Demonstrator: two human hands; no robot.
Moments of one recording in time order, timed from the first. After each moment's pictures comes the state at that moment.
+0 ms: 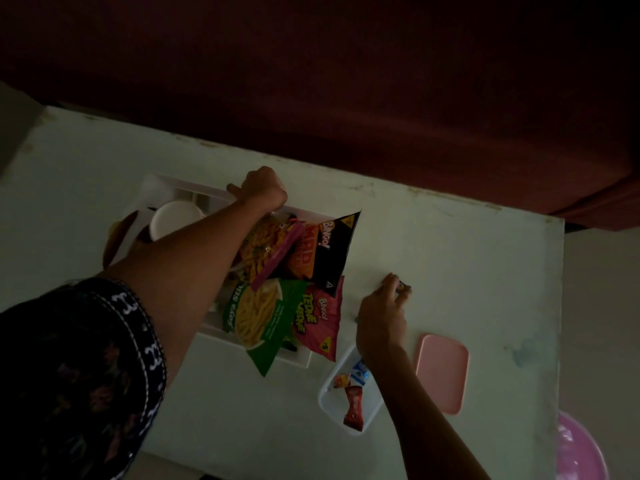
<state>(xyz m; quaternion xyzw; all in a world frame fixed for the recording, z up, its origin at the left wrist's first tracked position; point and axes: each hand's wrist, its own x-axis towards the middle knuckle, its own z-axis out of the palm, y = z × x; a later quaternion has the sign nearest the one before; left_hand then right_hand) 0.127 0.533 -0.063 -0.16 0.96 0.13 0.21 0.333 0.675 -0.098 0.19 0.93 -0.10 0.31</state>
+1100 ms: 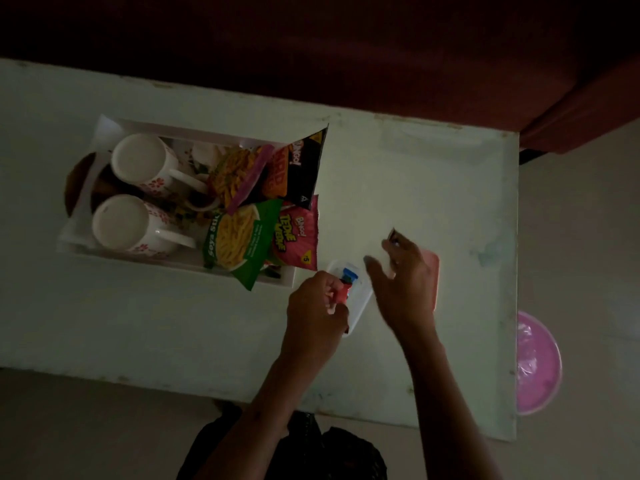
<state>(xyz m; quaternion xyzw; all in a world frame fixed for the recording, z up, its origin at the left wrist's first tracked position) 0.433 0.579 -0.032 -0.07 0.86 0.45 0.24 0.429 0.707 -0.038 0.28 0.89 -0.37 0.03</state>
